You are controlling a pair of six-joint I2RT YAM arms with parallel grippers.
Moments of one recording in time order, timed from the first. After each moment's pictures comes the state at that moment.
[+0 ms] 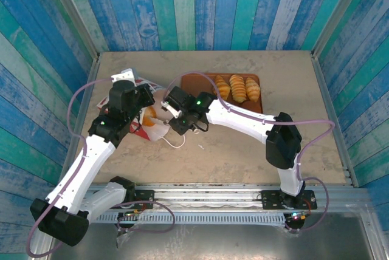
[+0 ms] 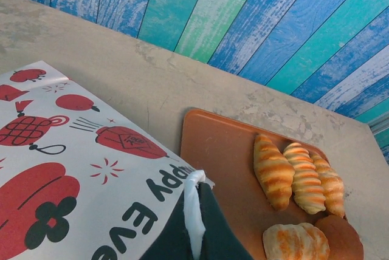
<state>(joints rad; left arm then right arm) -0.37 0.96 0.94 -0.38 -0.15 -0.54 1.02 1.97 1.74 -0.85 0.02 0.12</state>
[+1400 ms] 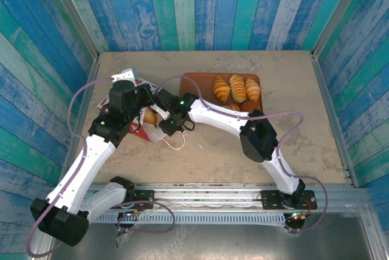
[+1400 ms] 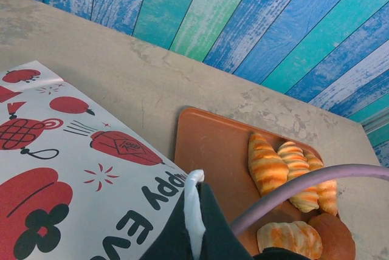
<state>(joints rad) -0.37 0.96 0.94 -0.37 -0.14 -0.55 1.02 2.24 1.96 -0.87 -0.04 0.12</state>
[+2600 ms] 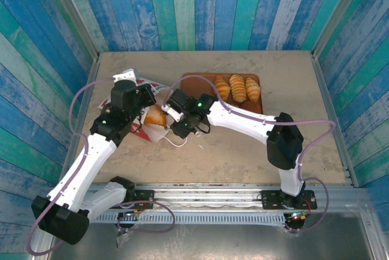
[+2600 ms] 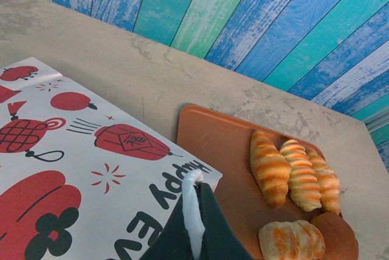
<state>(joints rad) -0.37 0.97 0.93 -0.36 -0.14 -0.55 1.02 1.94 1.67 -0.84 -0.02 0.06</state>
